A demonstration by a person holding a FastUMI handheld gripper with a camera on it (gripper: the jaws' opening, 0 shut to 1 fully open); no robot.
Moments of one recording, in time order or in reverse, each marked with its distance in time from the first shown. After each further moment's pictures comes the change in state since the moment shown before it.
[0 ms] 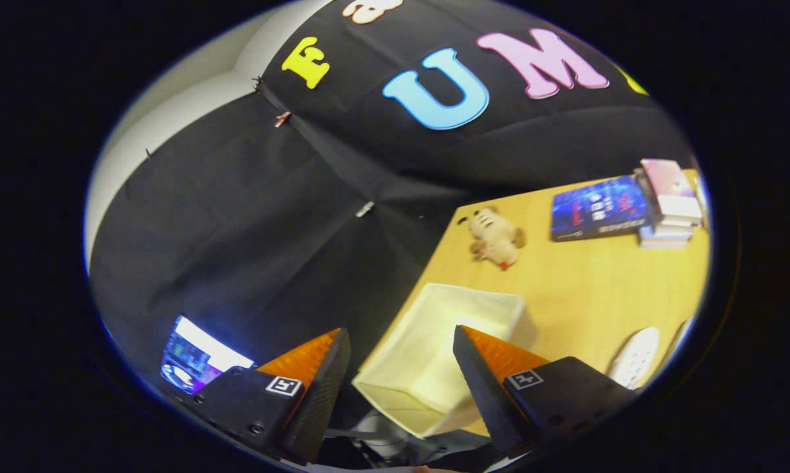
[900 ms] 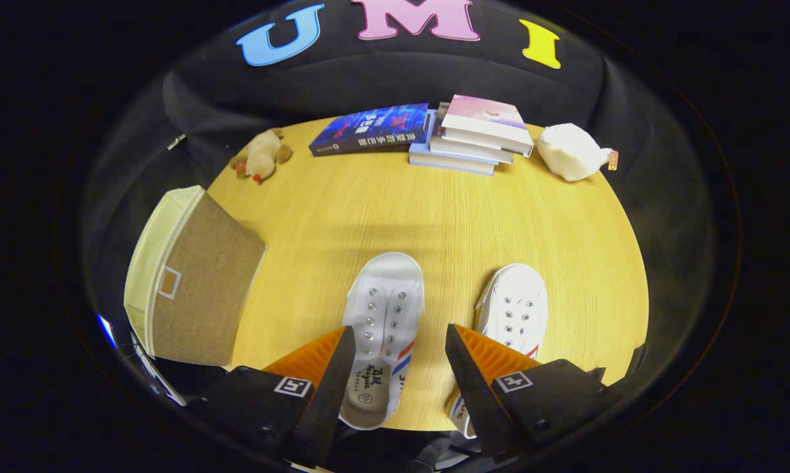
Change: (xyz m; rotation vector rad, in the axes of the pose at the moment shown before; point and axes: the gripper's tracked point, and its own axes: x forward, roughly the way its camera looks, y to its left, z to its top) arm -0.101 -0.307 -0.122 -0.032 0.348 -0.688
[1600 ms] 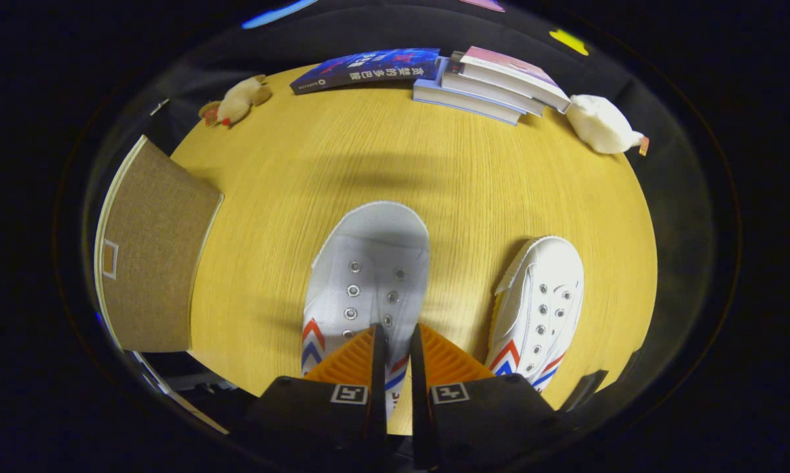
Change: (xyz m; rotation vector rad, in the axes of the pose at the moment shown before) arm 0.049 -0.003 -0.029 -0.010 0.211 -0.028
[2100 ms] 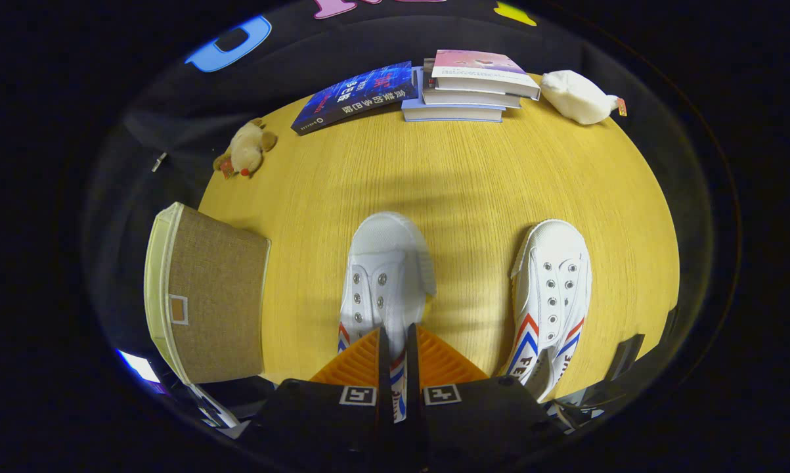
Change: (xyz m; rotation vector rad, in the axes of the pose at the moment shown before) arm -0.048 0.033 0.016 0.200 -0.046 0.163
